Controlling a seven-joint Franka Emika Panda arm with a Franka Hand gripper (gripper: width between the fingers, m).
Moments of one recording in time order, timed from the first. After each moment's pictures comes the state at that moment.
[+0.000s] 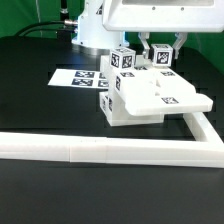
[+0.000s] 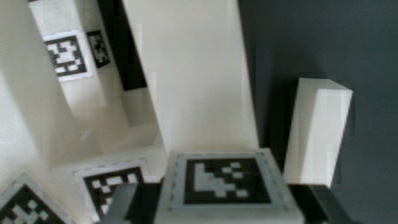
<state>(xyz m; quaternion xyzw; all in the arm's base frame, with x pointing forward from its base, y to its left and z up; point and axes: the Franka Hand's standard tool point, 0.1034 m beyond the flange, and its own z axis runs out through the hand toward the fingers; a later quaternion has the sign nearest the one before) 0.529 0.080 0.112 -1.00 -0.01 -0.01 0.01</state>
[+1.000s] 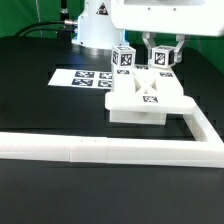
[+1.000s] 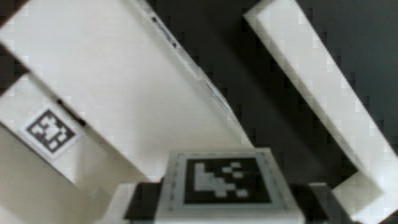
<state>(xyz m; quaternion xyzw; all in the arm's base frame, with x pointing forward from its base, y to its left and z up) 0.534 0.087 0.111 -0.92 0.39 -0.03 0.05</state>
